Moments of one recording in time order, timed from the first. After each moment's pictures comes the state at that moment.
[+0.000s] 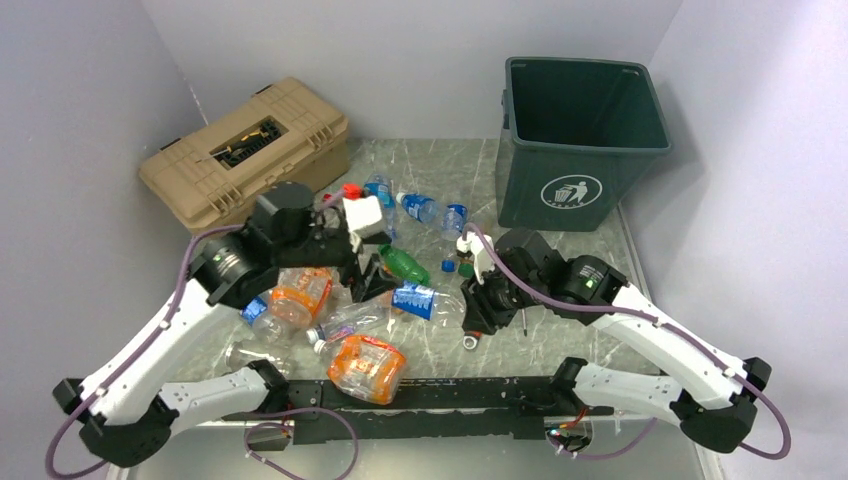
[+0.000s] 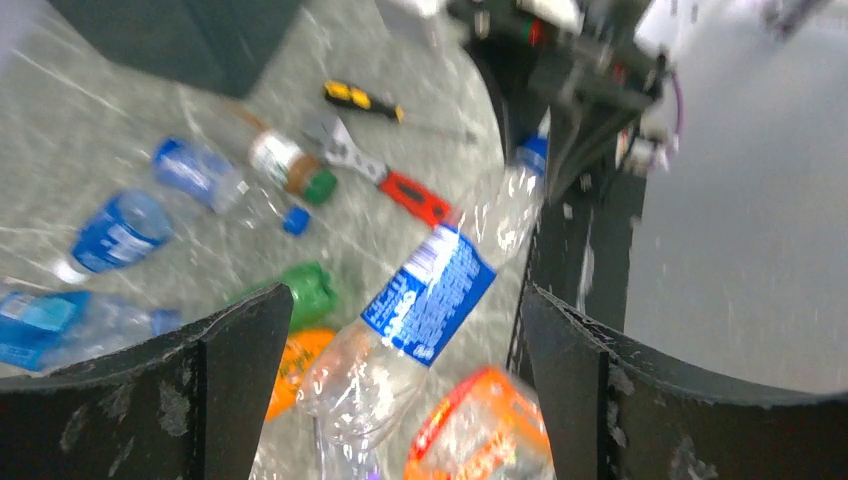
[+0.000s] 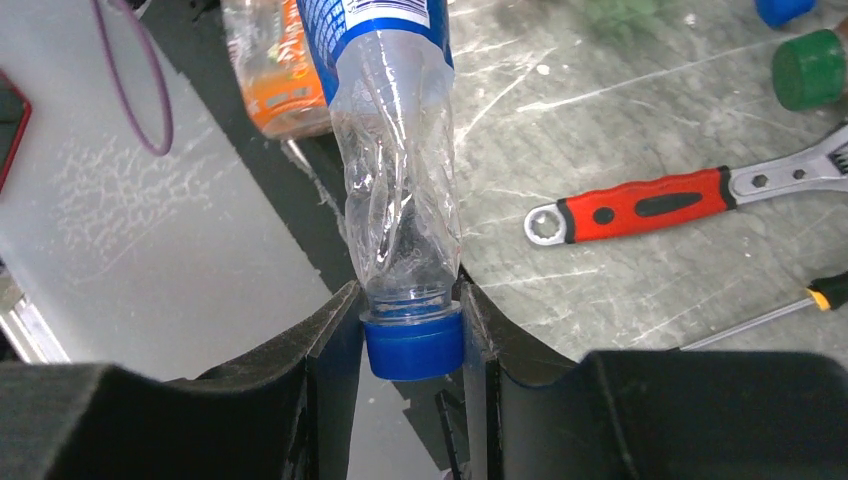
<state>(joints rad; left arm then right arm) -0.74 0.98 1.31 -0.65 0.53 0.12 0.89 0.97 1.09 -0.98 -0.26 0.18</state>
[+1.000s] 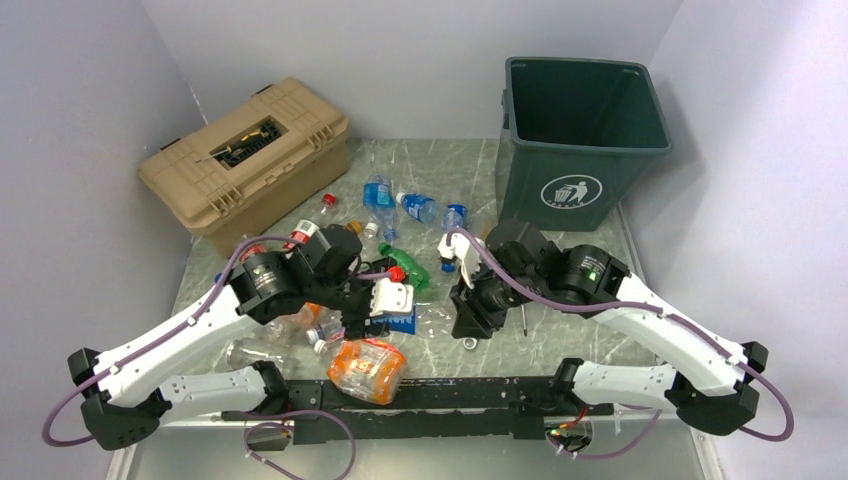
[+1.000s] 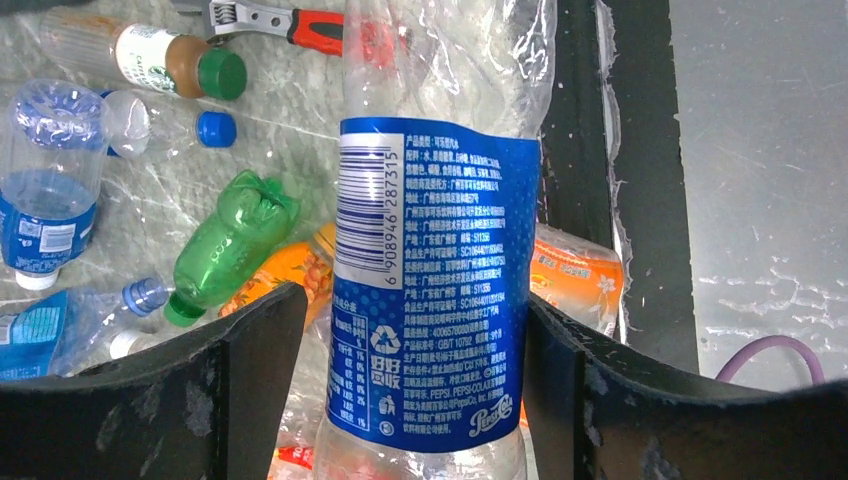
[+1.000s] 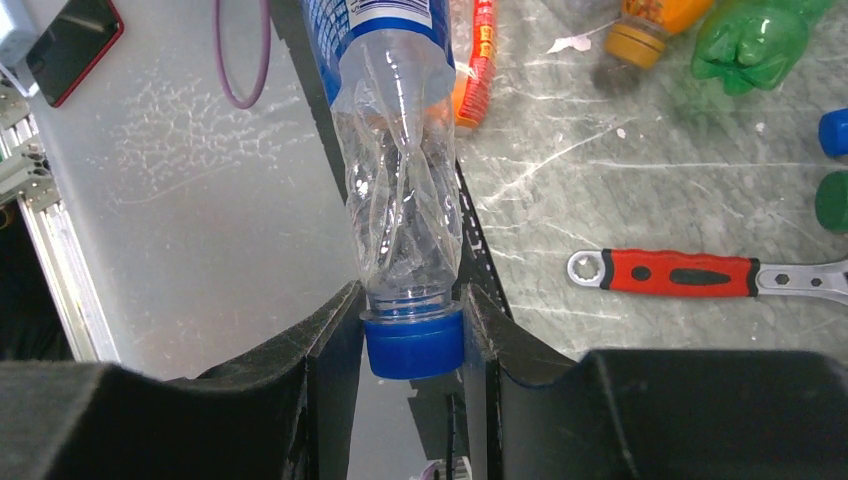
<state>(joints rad) -0.97 1.03 1.17 -0.90 0.41 0.57 1.00 1.05 1.28 -1.05 -0.38 0.07</state>
